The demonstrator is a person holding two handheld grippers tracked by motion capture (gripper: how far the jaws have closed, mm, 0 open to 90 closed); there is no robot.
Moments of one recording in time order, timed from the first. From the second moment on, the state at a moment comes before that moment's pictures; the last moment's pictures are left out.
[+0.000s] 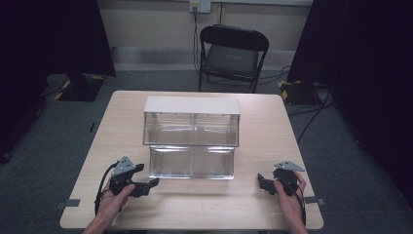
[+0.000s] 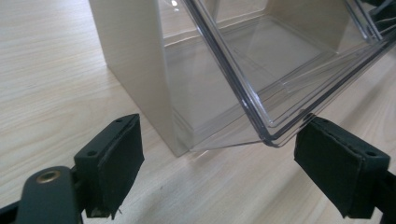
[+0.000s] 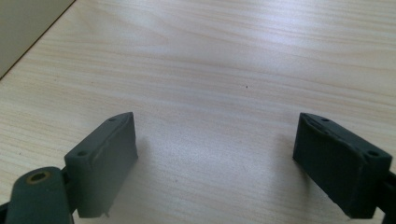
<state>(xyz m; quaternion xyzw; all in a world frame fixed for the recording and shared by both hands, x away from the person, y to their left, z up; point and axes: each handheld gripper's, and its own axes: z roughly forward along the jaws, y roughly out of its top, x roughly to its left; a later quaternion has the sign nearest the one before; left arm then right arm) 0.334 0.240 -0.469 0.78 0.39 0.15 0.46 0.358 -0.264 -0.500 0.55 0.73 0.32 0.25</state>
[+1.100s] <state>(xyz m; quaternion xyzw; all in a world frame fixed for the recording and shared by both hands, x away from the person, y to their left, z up) 0.332 0.235 -0.469 0.78 0.38 0.16 0.46 0.358 -0.264 -0.500 0.55 0.73 0.32 0.25</state>
